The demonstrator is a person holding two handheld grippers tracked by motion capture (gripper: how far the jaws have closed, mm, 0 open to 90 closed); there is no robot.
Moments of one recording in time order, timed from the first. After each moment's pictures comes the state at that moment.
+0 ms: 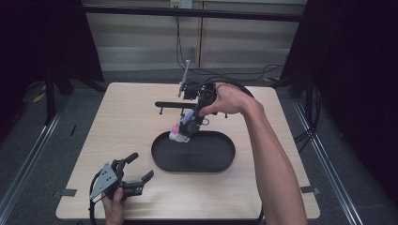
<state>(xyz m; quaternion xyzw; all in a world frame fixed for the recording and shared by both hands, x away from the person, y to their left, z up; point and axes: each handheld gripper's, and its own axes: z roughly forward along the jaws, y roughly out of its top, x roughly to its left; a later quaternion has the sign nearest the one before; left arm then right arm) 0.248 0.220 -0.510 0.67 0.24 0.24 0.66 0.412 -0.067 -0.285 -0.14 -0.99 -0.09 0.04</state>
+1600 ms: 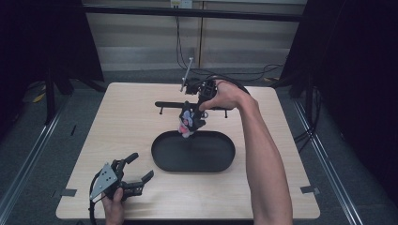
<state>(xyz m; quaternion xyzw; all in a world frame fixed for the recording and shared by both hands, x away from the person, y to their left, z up) 0.248 0.221 -0.510 0.67 0.24 0.24 0.66 0.448 -0.074 -0.308 -0.15 -0.98 -0.10 0.03</state>
